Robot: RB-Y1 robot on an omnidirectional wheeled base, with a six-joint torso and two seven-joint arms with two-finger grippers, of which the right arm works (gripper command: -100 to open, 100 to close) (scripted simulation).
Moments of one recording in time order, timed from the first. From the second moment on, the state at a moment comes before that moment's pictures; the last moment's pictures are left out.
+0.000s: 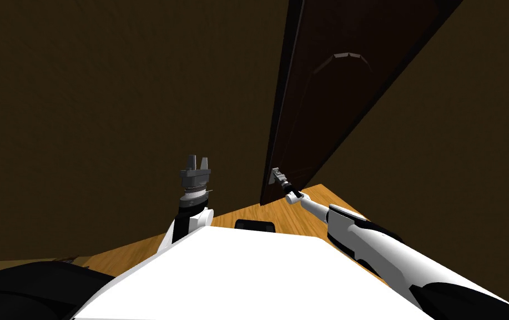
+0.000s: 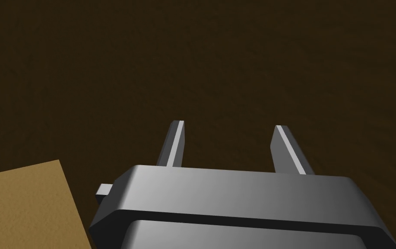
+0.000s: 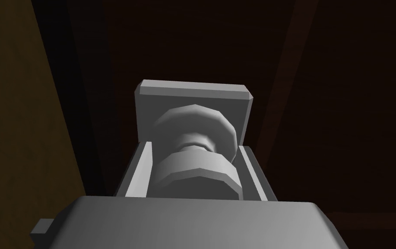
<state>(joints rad) -0.57 -0.57 1.09 -0.74 -1.07 -0.73 -1.62</state>
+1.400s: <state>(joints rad) -0.60 -0.67 1.29 -0.79 -1.06 -0.83 -1.75</state>
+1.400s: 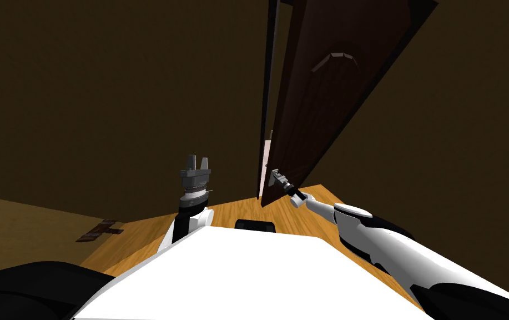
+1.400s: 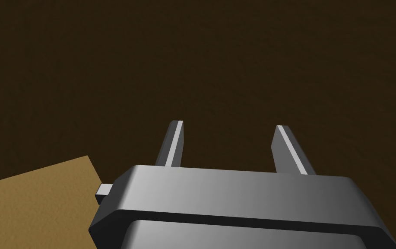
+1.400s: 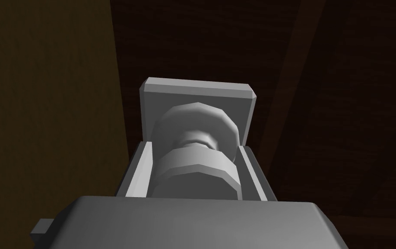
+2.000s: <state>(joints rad) -0.62 -0.70 1.37 -0.81 -1.05 -0.89 -1.80</state>
